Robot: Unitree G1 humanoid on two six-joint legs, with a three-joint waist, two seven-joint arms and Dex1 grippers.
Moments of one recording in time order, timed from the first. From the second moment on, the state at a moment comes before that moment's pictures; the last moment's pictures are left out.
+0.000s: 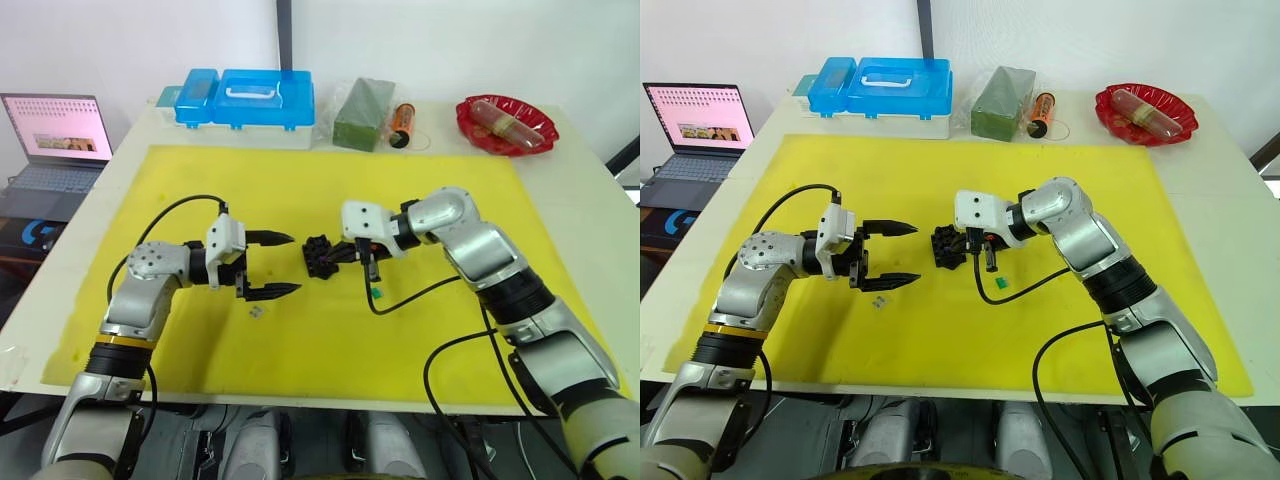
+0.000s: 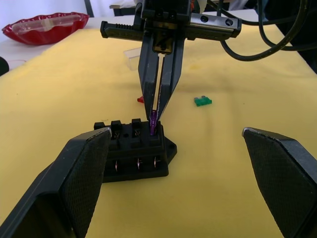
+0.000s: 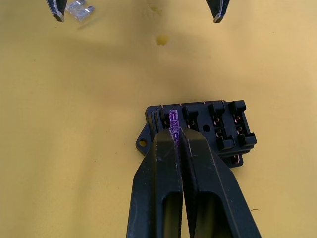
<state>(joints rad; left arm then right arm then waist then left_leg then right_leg) -0.47 0.55 -0.06 0.14 -0.37 0.06 -1.30 -0.86 -0.56 0.44 0.13 0.01 0.36 1.25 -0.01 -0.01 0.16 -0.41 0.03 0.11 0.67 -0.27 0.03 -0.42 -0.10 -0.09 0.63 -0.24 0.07</state>
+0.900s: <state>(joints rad) -0.47 0.55 -0.07 0.14 -0.37 0.06 -1.30 -0.89 -0.55 0.39 0.07 0.07 0.49 1.28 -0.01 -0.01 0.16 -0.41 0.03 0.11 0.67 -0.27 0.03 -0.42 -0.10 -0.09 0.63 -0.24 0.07</state>
